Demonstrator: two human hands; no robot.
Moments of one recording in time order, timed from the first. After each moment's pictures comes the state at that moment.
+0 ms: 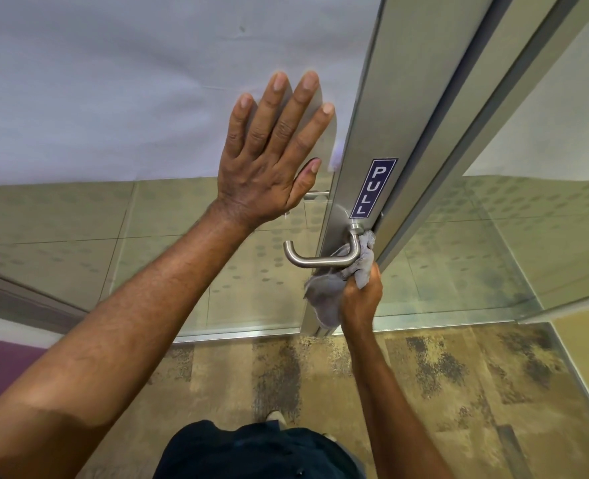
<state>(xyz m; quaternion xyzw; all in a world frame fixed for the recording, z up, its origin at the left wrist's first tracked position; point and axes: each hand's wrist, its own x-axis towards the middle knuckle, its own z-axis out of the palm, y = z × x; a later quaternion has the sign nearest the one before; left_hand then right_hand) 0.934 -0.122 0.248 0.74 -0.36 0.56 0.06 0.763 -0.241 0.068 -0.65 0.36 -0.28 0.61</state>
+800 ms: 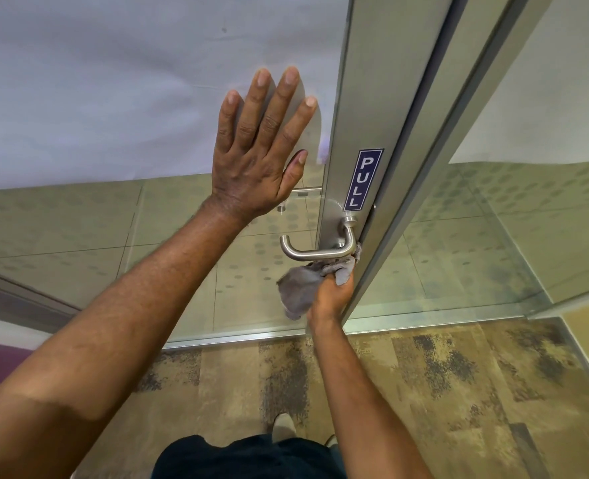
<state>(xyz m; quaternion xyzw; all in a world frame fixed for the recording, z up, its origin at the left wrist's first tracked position) 0.931 -0.122 0.250 0.76 -0.37 0.54 0.05 0.798 -0.201 0.037 -0.41 0.45 -0.32 0.73</state>
